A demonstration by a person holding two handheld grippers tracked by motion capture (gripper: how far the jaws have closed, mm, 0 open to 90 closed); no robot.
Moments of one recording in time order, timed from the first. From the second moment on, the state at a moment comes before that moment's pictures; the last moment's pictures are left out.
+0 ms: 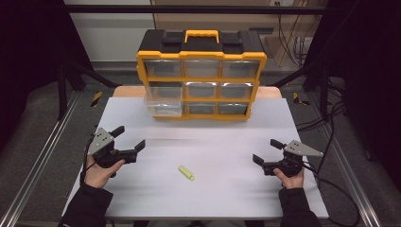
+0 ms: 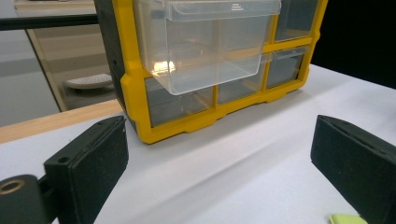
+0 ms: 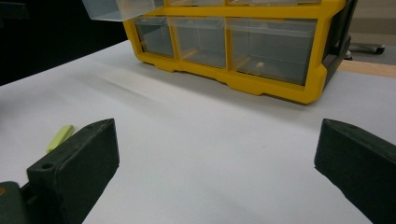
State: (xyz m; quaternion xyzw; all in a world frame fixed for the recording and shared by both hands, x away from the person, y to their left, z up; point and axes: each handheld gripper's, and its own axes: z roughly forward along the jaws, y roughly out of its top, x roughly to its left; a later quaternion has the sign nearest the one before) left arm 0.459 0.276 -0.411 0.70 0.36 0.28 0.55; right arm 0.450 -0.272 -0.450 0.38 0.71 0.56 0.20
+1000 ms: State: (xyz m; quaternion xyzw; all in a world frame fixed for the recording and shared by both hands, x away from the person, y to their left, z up) left arm 0.453 0.285 -0.444 0.71 0.37 0.26 0.54; right arm 0.445 -0.212 -0.428 0.34 0.74 0.55 0.16
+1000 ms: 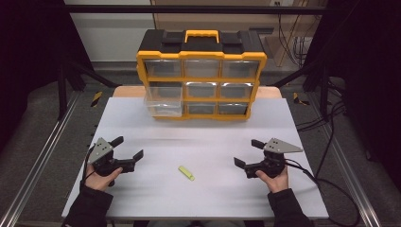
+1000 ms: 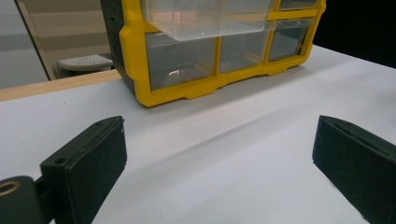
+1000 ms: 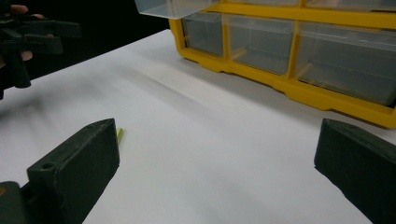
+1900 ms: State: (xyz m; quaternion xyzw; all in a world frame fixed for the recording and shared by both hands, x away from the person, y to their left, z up) left arm 0.454 0.284 -0.450 0.72 0.36 0.25 0.53; right arm 0.449 -0.141 -0.419 0.32 0.79 0.50 0.15
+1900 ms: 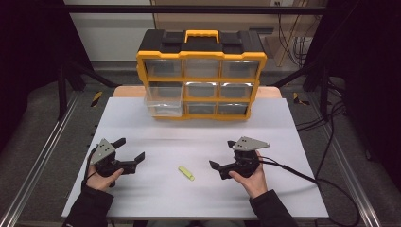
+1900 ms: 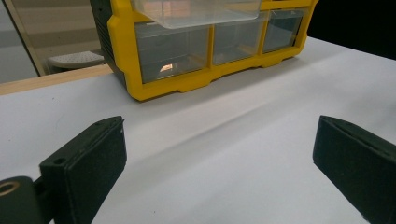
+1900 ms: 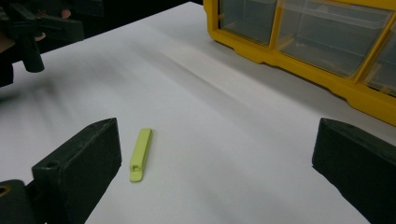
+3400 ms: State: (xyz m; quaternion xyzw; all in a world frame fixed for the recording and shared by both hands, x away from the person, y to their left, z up) left arm 0.456 0.285 -0.454 0.73 0.36 0.25 0.53; right arm 0.467 -0.039 -0.441 0.28 0.86 0.40 0.12
